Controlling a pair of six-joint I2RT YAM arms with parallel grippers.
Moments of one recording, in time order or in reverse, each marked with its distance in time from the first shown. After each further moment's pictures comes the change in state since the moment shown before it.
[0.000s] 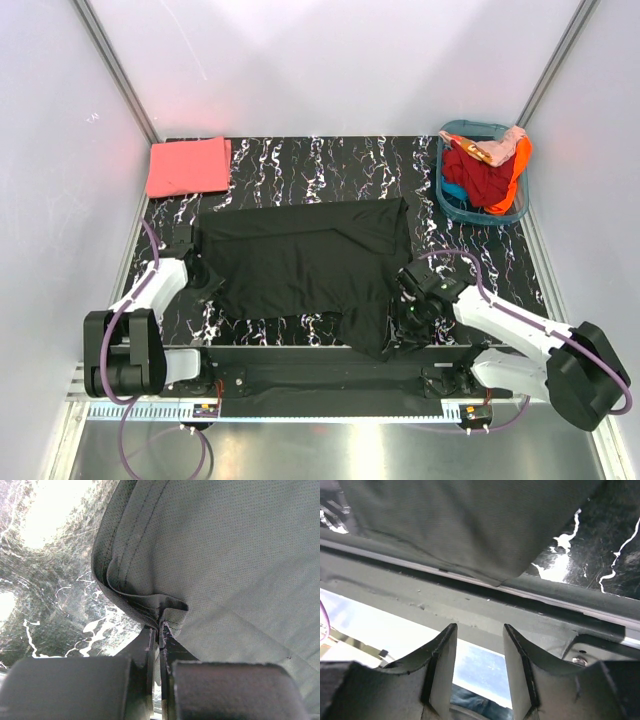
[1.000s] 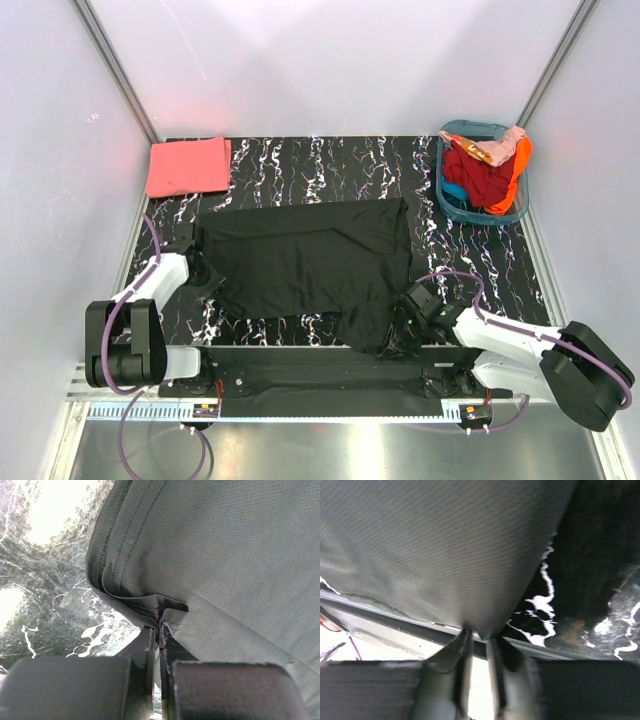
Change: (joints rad) left arm 0.000 0.055 0.026 0.003 0.000 0.011; right arm 0.087 -0.031 -0.290 0.435 0.095 0.352
